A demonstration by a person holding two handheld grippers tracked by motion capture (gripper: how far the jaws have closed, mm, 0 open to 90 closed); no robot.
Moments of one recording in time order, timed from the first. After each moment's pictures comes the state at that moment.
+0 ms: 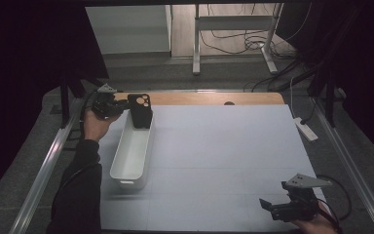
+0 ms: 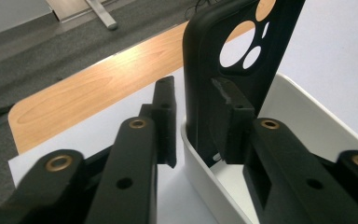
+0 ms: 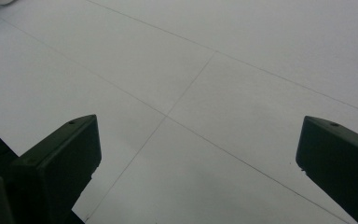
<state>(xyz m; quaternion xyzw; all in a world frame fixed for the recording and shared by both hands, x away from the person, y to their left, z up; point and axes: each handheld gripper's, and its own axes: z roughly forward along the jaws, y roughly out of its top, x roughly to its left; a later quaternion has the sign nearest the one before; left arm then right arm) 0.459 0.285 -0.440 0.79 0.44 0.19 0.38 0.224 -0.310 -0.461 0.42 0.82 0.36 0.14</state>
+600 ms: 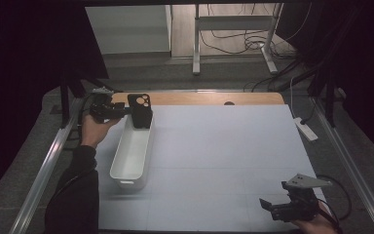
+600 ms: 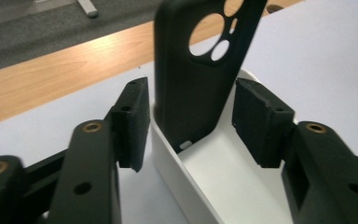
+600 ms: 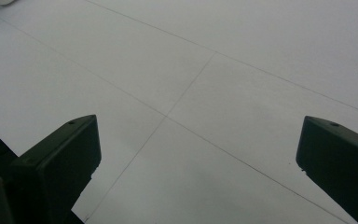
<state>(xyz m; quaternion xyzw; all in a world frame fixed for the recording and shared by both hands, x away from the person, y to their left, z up) 0.444 0.284 -0.437 0.78 0.46 0.14 0.40 0.223 -0.310 -0.461 0.42 0.82 0.36 0.14</state>
